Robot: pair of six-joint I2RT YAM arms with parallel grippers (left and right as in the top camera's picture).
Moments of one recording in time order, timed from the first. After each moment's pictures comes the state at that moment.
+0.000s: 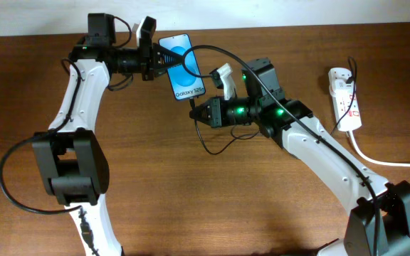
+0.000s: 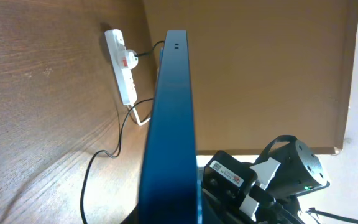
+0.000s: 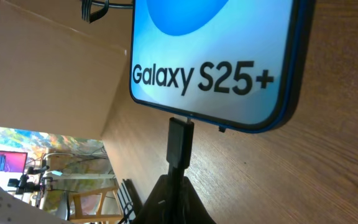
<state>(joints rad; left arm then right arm) -0.02 2.17 1.91 -0.74 1.41 -0.35 0.43 1.66 1.24 -0.27 -0.81 0.52</state>
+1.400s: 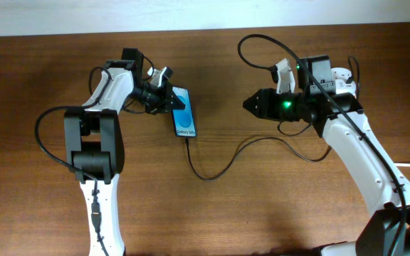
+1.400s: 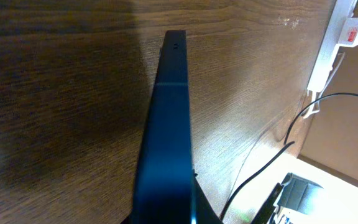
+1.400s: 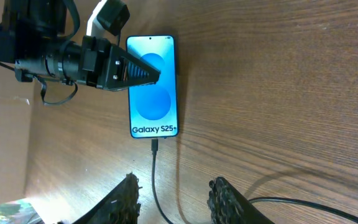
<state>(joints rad) -0.08 2.43 1.91 -0.99 0.82 -0.08 0.15 1.58 1.24 -0.60 -0.60 0.35</state>
